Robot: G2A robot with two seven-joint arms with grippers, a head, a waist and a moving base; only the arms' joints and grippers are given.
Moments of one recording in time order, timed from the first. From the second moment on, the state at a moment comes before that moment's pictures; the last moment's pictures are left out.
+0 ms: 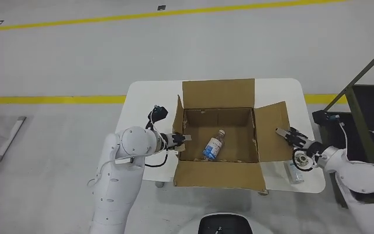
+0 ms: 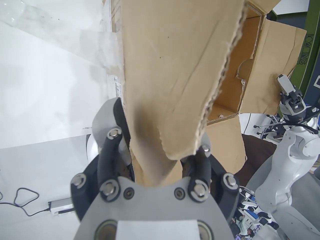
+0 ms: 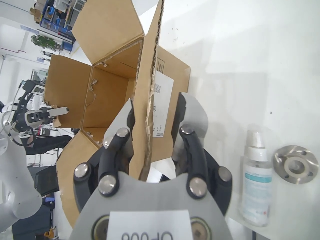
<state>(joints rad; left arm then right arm) 0.87 -1.29 -1.27 -1.68 0.75 0.38 -1.41 -1.48 -1.12 1.69 -1.80 -0.34 -0.02 0.67</state>
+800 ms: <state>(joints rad) 0.88 -1.28 -1.23 -1.76 0.82 0.40 -1.31 -1.67 -1.09 1.70 -2.04 -1.02 0.15 0.68</state>
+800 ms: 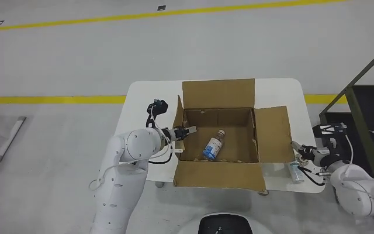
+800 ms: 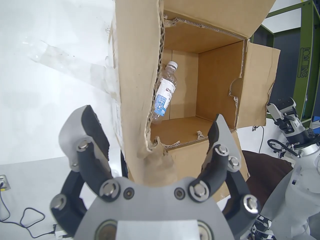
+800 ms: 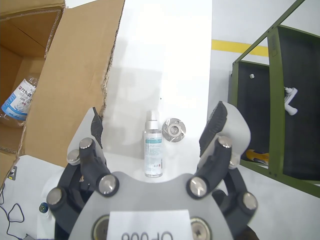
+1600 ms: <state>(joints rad) 0.88 -1.28 -1.23 -1.76 0.82 0.40 -1.31 -1.50 -1.10 1.55 -1.83 -1.12 0.19 1.01</state>
